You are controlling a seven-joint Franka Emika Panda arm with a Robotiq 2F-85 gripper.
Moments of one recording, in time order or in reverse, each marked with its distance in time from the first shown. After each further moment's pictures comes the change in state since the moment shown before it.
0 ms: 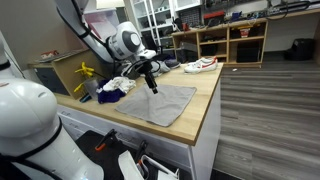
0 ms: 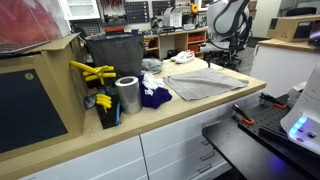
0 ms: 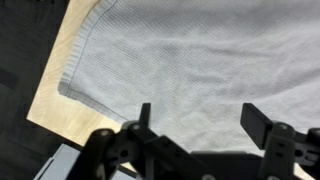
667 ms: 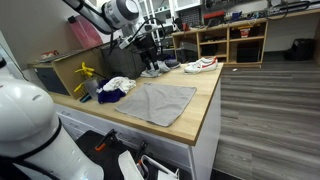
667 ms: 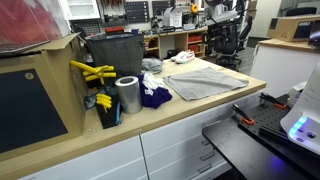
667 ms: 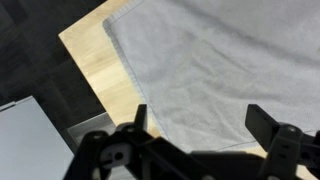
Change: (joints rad) arm -0.075 -0.100 0.098 0.245 0.167 -0.458 -0.660
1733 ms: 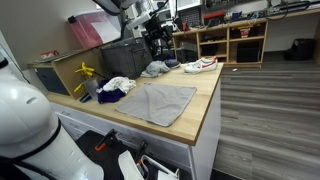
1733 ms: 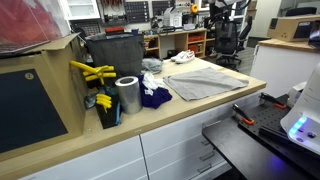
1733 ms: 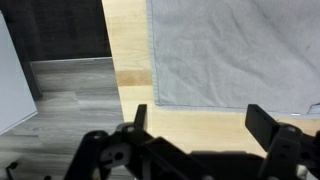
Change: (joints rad) arm -0.068 0.011 -0.011 0.181 0.032 -0.038 -0.507
